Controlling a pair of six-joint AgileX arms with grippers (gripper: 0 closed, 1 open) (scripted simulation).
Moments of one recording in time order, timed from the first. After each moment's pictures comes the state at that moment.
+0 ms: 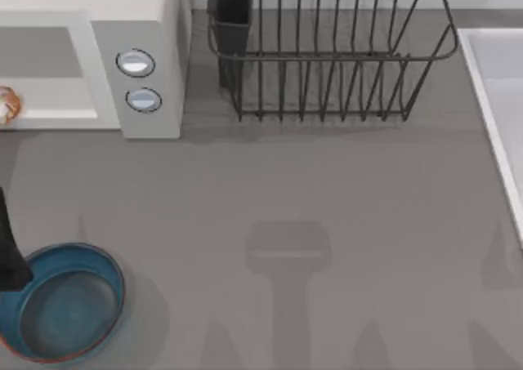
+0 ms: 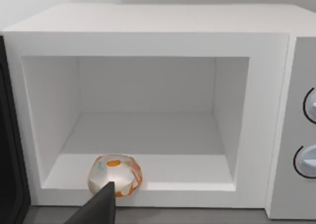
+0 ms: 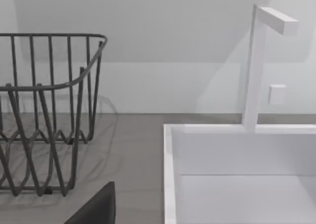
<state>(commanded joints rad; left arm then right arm) 0.00 0.00 0.00 0.00 0.00 0.00 0.00 0.00 0.00 0.00 0.00 0.00</state>
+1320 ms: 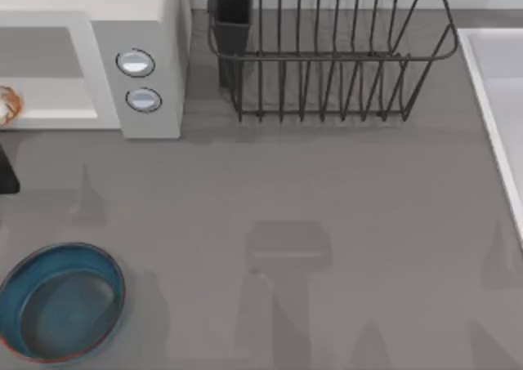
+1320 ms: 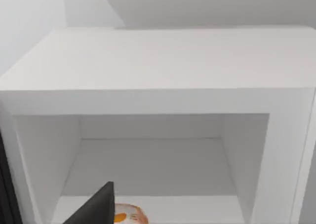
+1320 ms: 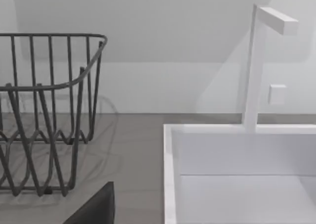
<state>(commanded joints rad) 0.07 0.66 0.25 0.36 0.08 0.03 0.00 0.00 0.00 0.00 0.00 0.00</state>
